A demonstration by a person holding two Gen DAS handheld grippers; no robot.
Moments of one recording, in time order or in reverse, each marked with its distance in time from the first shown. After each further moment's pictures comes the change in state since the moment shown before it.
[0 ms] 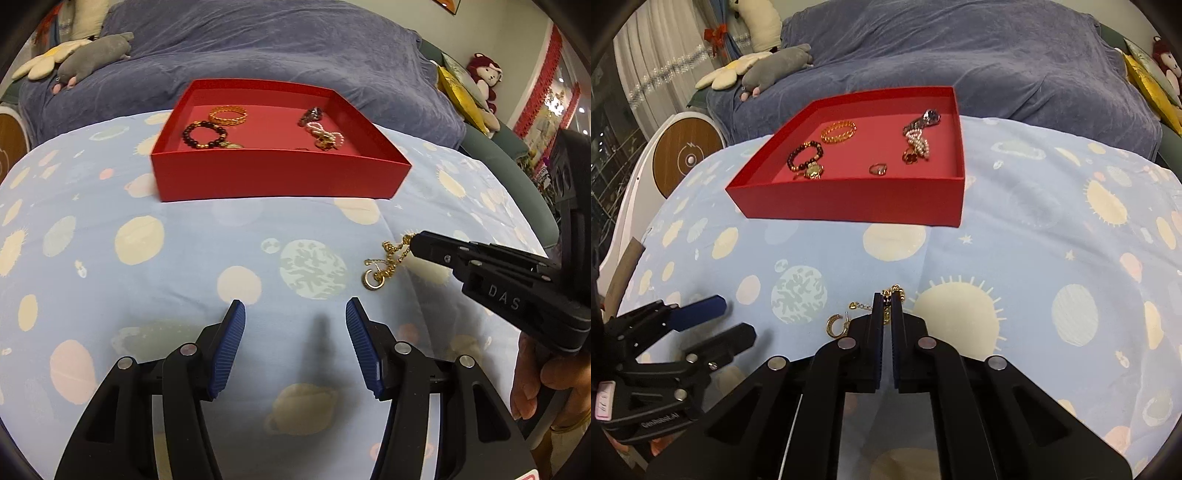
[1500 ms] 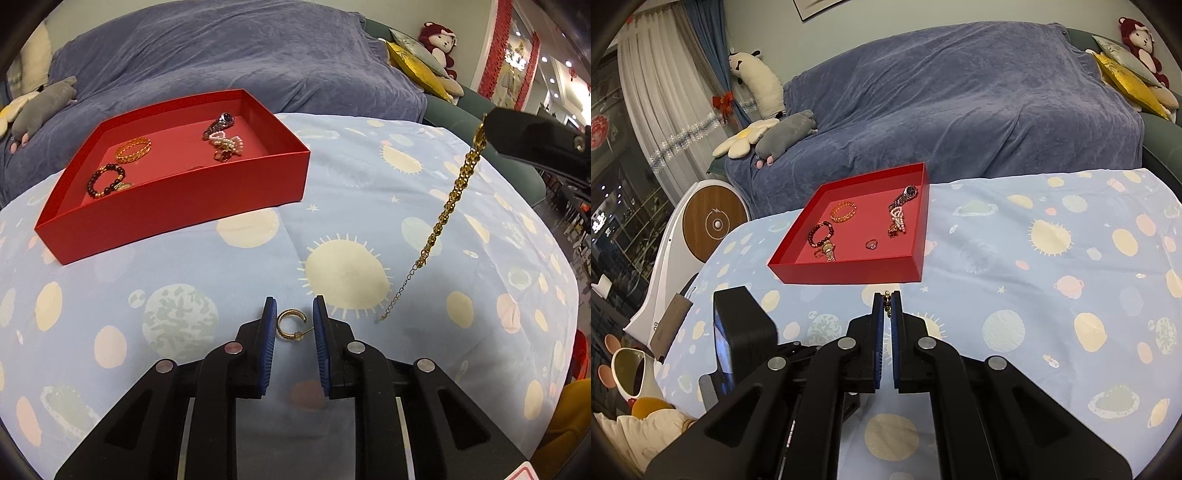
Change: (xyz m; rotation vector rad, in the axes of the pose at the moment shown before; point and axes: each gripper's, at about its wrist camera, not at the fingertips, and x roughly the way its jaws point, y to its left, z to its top) left arm 0.038 -0.078 0.015 0.170 -0.014 -0.024; right arm -0.096 -0.043 0.012 0.107 -0.181 0.106
